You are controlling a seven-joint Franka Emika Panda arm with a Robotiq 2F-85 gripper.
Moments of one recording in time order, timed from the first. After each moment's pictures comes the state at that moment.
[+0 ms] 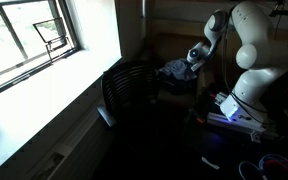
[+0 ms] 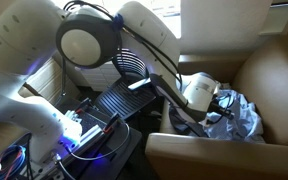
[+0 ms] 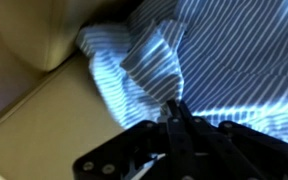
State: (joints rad) arm -0.84 1.13 -0.08 -1.42 -2.30 2.85 1.72
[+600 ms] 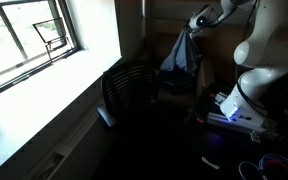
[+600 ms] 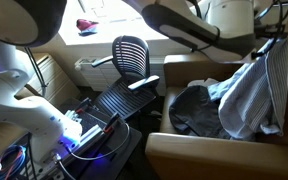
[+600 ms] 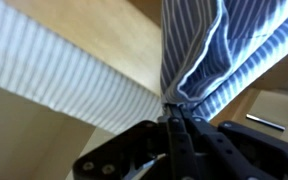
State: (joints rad) arm -1.14 0.80 0.38 -1.36 -2.61 2.87 1.81
